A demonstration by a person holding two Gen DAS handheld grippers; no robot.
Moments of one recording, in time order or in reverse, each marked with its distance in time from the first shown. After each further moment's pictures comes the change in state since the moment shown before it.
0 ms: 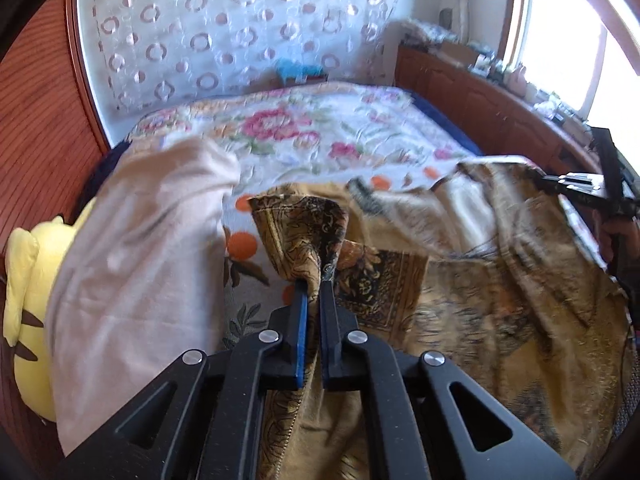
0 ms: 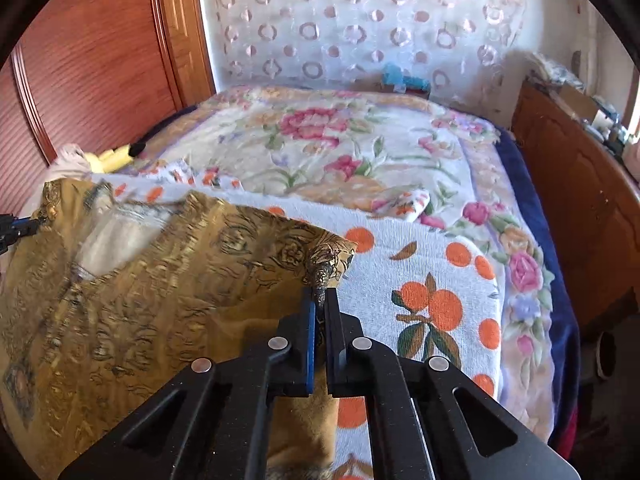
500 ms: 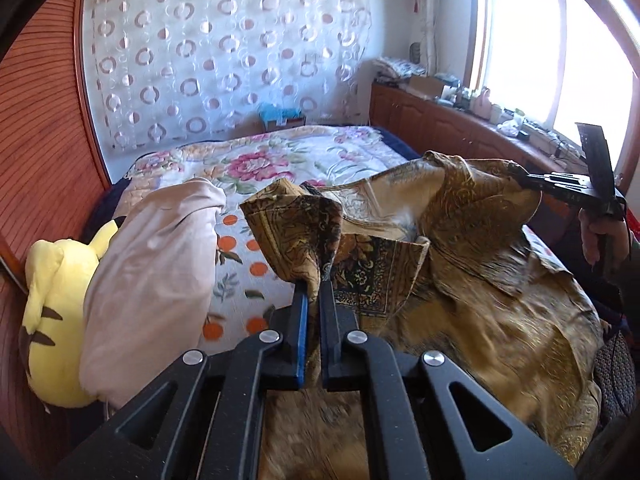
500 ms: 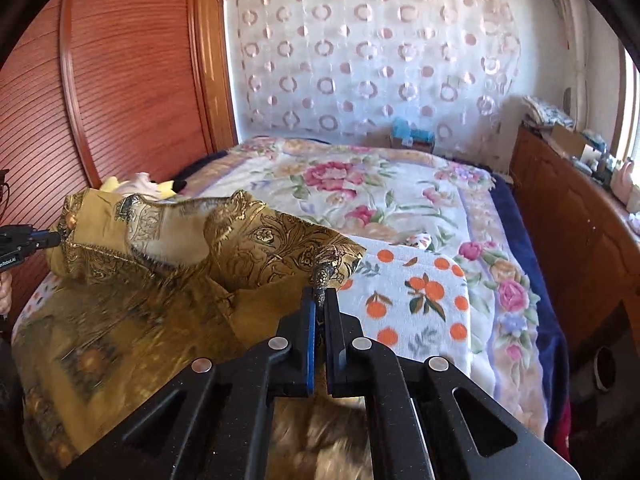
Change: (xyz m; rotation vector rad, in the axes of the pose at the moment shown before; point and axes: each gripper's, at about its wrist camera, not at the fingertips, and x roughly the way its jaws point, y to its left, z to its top) left arm -0.105 -0.035 -0.045 0.045 -0.144 -0.041; right arm -0.137 0.045 -0.065 -0.035 -0.183 0.022
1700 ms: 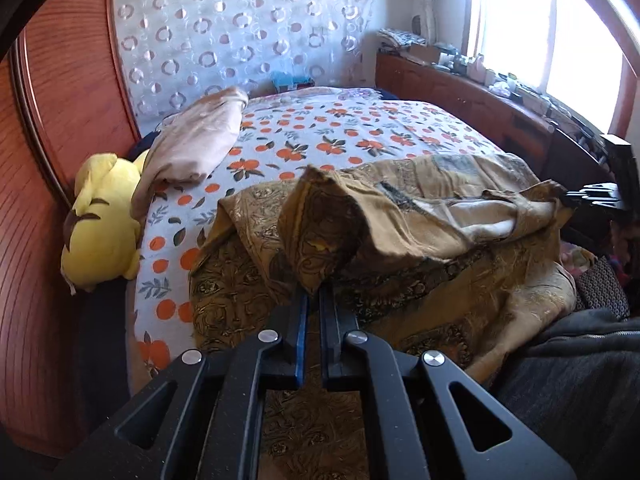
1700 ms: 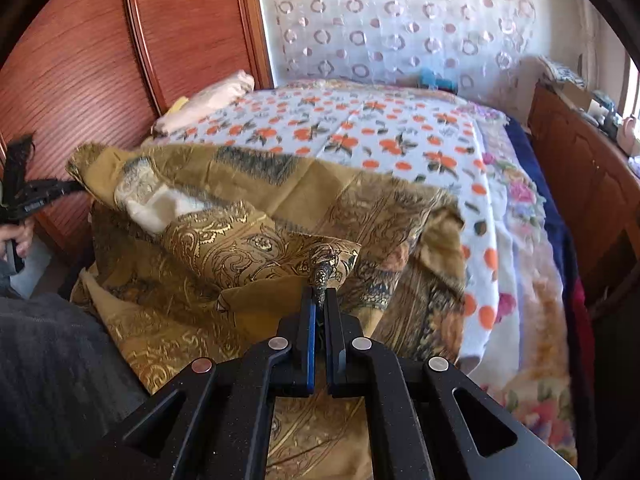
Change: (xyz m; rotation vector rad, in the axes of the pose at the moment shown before) left arm -0.141 -0.052 -0.164 0.005 0.103 0.061; right arm -0.180 0.043 -0.192 -0.013 0.188 0.103
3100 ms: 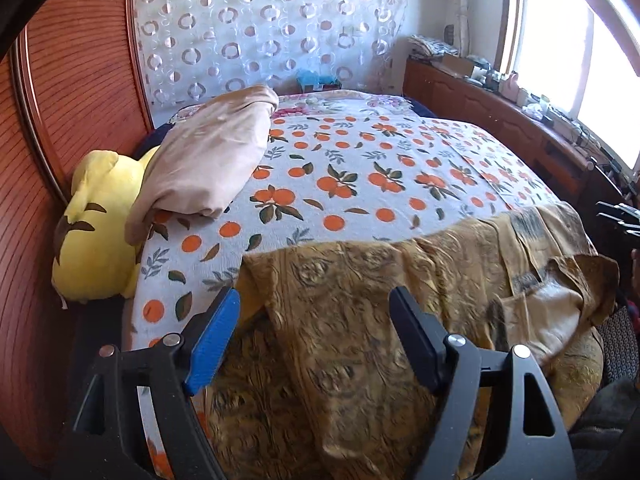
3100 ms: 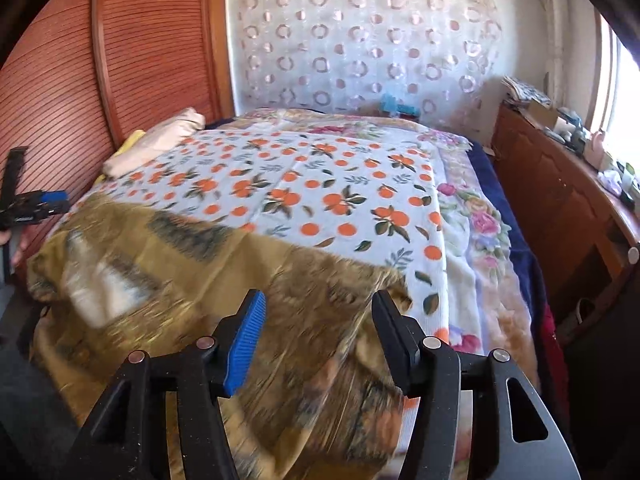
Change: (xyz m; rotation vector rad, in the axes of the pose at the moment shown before) left arm 0.083 0.050 0.063 -0.099 0.007 0.039; right arm 0.036 -0.026 0.041 0.036 -0.106 -0.145
